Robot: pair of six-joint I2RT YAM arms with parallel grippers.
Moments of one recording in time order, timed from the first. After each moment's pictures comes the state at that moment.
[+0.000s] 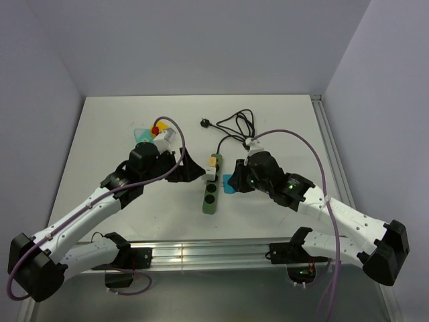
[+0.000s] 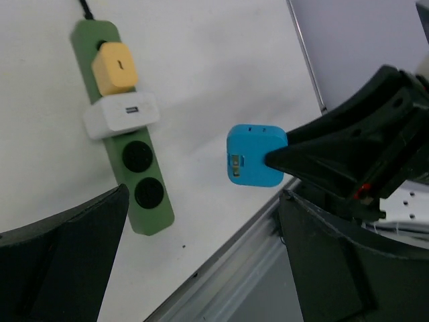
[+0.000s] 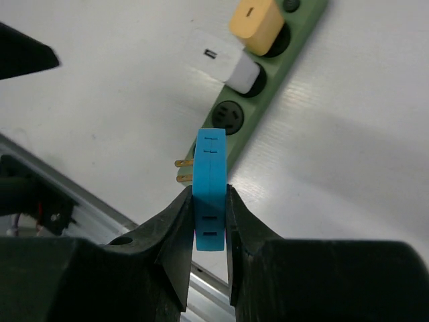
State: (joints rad) left arm -0.64 1.03 0.81 -0.21 0.24 -0.67; right arm 0.80 0.99 0.79 -0.43 0.09 0.58
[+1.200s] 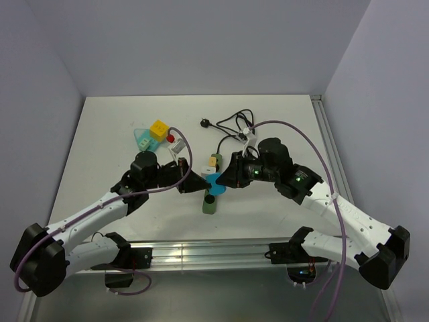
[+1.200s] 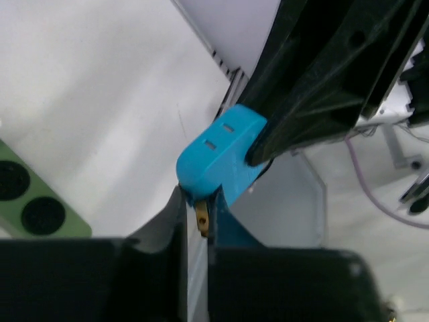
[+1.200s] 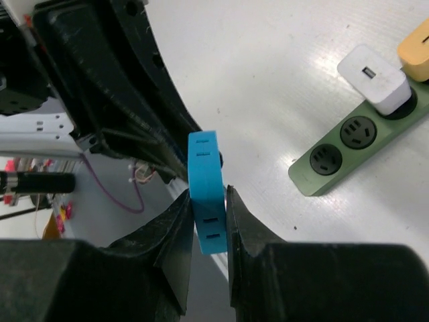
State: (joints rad) left arm -0.66 1.06 0.60 0.28 0.70 -0.73; right arm 0.73 1.00 0.90 -0.36 -0.39 0.61
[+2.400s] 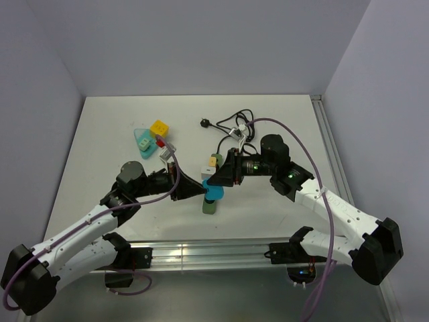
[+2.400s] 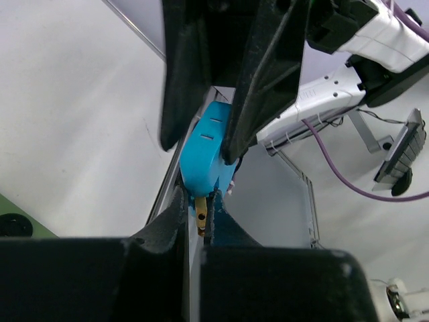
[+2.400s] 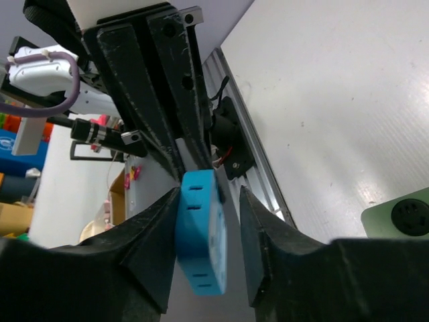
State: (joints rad) left arm -0.66 0.88 0.51 0.37 0.72 -0.77; right arm 0.63 1.06 0.81 0.00 -0.79 0.70
